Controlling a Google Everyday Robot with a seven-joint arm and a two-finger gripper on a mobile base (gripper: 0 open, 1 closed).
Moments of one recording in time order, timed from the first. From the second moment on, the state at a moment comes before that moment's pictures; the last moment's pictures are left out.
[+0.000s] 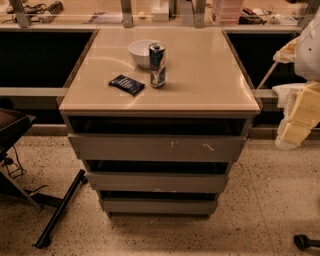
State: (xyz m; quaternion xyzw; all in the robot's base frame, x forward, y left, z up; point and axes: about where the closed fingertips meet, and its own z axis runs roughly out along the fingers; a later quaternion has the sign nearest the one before) arm 0.438 -0.216 0.977 -0.60 0.78 -0.04 0.16
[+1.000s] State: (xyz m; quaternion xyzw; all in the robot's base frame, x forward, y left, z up) arm 0.419 -0.183 0.900 -0.58 0.78 0.04 0.20
